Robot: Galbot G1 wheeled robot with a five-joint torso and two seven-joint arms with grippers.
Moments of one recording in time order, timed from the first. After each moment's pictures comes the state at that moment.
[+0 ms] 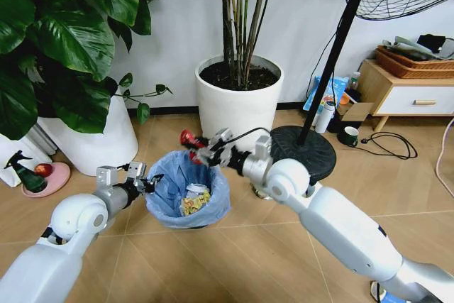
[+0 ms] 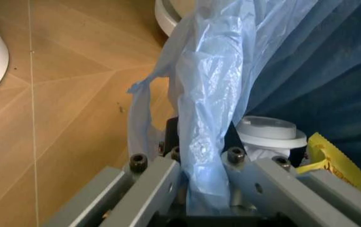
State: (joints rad) left arm 1.13 -0.90 -0.45 -1.93 -0.78 0.74 0.03; right arm -0.60 1.07 -0.27 1.80 0.82 -0.31 -0.21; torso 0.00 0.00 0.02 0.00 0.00
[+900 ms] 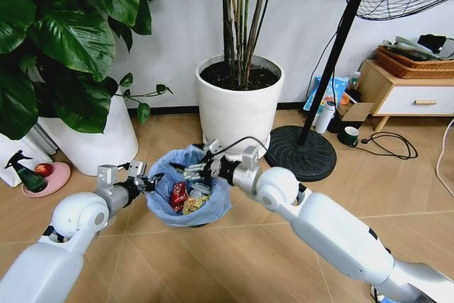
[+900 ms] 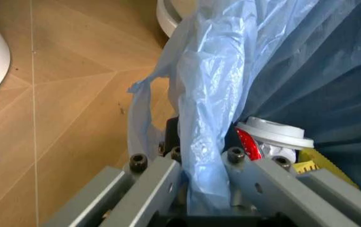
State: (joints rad) left arm 1.12 -0.91 -0.45 -1.92 -0.78 0.74 0.03; right arm -0.60 1.07 -0.18 1.81 0.78 -0.30 -0.16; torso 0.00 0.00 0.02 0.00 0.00
